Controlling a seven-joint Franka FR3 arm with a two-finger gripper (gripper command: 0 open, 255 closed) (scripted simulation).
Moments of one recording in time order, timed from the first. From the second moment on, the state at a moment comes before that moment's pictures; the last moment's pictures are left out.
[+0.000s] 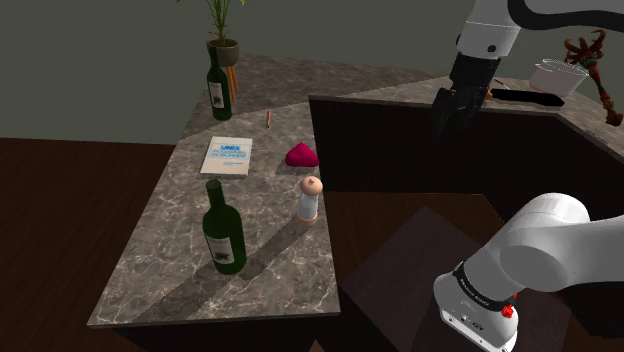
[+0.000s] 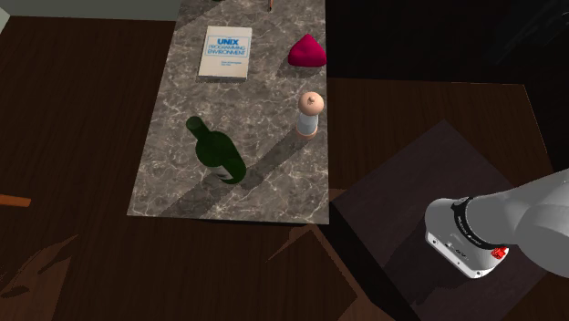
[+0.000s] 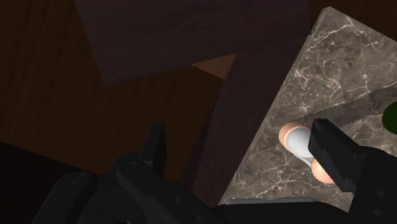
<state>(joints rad) -0.01 -0.78 -0.06 -2.36 0.01 1.43 0.15</state>
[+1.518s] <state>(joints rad) 0.10 -0.32 0.32 -2.11 0.21 1.72 0.61</state>
